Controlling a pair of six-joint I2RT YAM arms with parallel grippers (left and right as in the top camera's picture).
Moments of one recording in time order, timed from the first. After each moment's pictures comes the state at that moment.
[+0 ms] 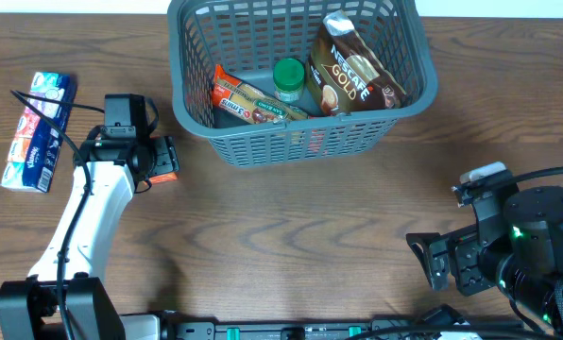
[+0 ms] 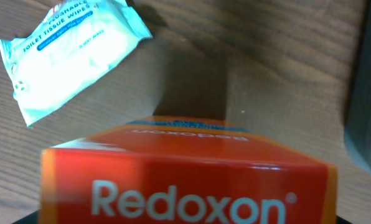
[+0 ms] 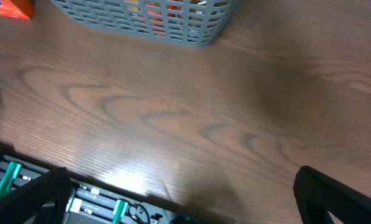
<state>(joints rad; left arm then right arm) 0.02 1.50 1.01 -0.68 -0.08 -0.22 0.49 0.98 1.72 -1.70 0.12 0.15</state>
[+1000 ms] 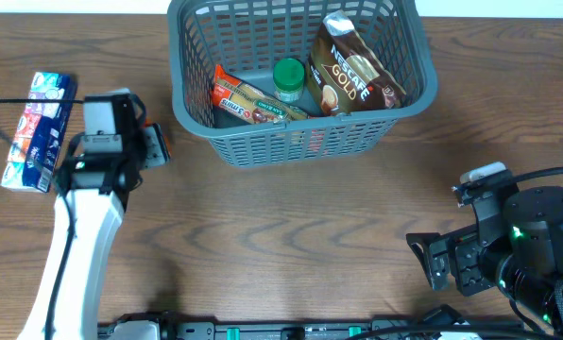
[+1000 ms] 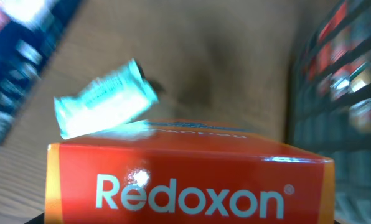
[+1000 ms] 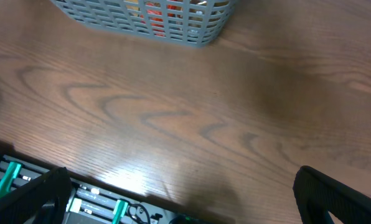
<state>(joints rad) 0.02 1.27 1.04 -0.67 -0.10 -0.22 0.49 0.98 1.72 -1.70 0.12 0.15</state>
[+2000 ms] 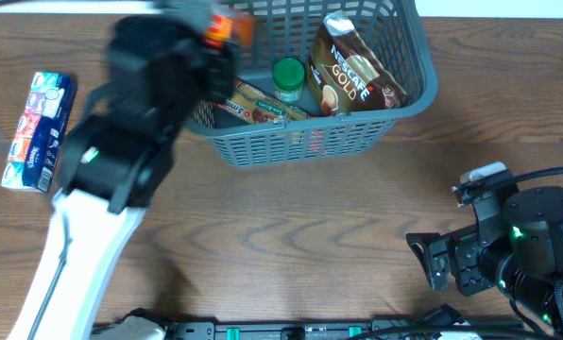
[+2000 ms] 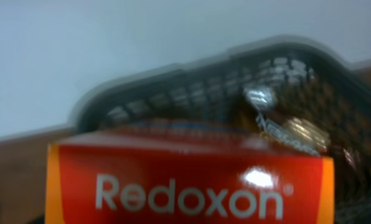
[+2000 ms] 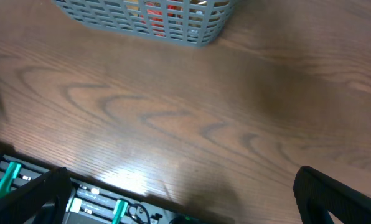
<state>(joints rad) -0.42 1.41 1.71 -0.78 -0.09 -0.08 0.49 0.98 1.72 -1.70 0.12 0.15</state>
